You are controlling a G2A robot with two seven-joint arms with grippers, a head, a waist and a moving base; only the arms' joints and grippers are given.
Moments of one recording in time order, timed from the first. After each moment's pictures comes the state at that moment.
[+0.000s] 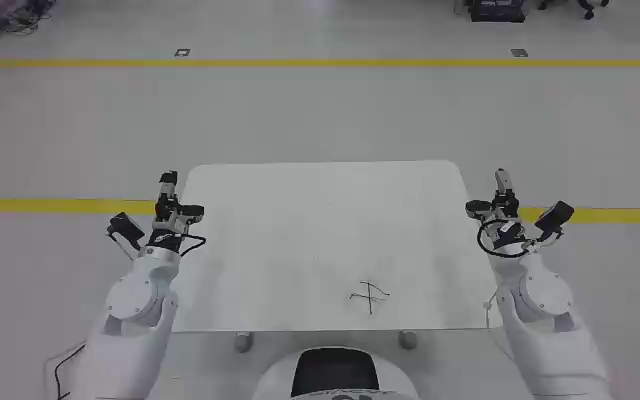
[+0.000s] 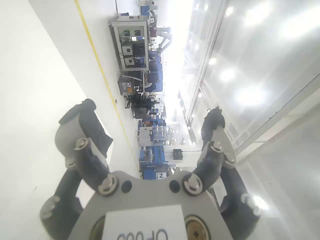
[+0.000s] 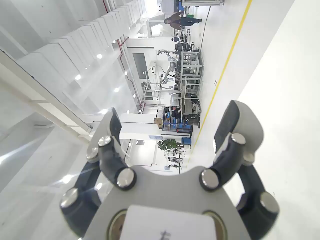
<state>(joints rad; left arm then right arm) 1.73 -1.15 -1.60 -1.80 -0.42 0.00 0.00 -1.73 -1.15 1.60 -1.80 0.42 0.00 0.00</state>
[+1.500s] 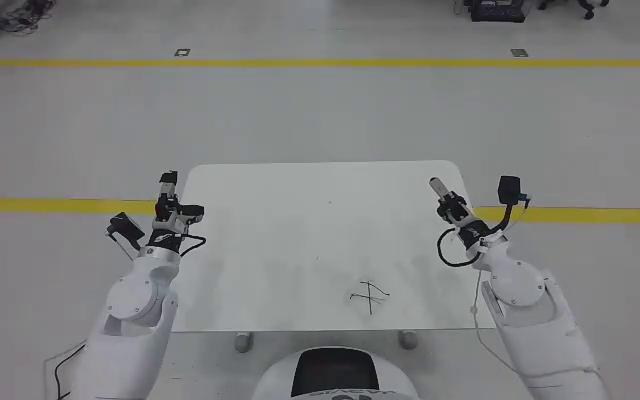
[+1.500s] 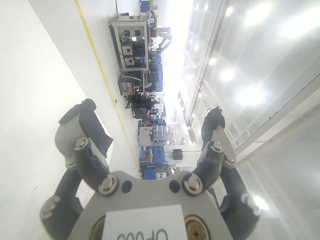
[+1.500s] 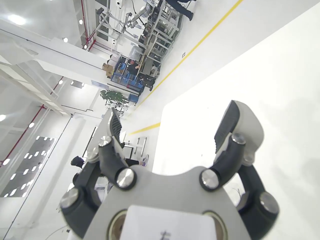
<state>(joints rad) 1.73 -1.15 -1.60 -1.80 -0.42 0.00 0.00 -1.67 -1.13 1.50 -1.85 -0.12 0.08 0.26</state>
